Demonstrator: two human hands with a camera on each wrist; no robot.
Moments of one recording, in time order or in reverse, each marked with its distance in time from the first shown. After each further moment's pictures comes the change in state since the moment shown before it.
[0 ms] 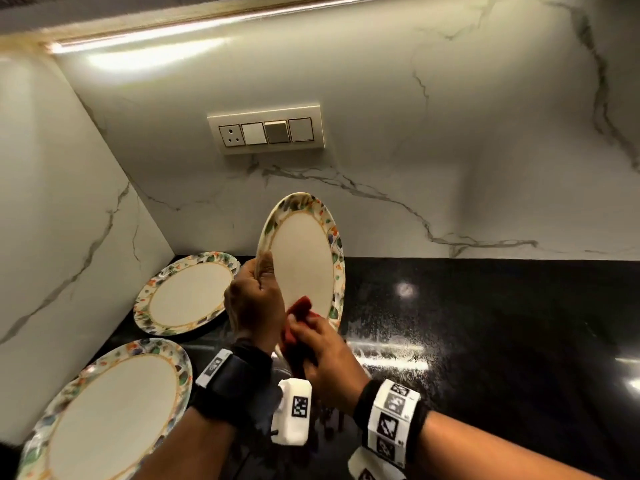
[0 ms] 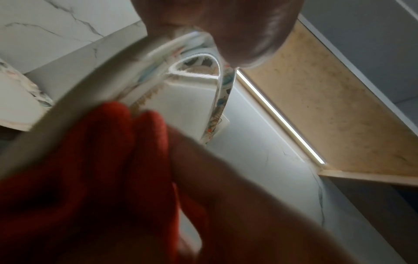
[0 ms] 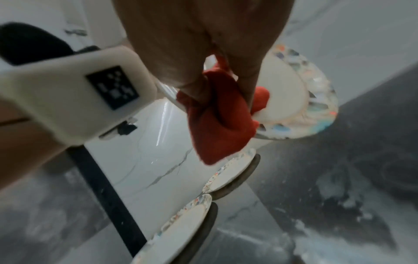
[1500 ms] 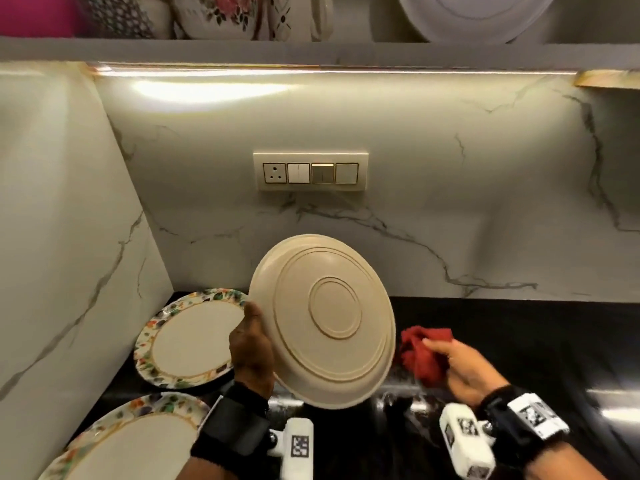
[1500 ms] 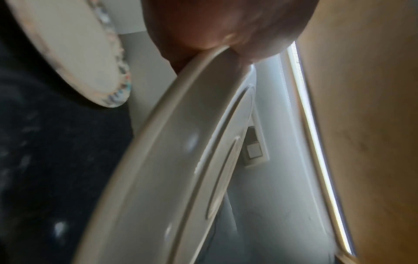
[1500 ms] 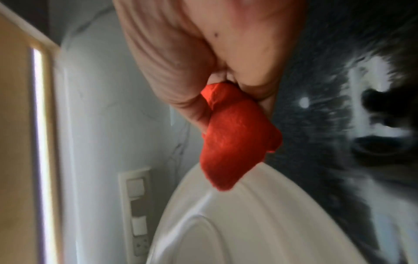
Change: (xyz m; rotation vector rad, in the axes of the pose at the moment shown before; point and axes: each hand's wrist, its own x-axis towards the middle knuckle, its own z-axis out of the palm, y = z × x) left_hand 0.089 -0.111 -0.046 -0.470 -0.156 -0.479; right_hand 0.038 0.007 -0.060 0.952 0.607 0.789
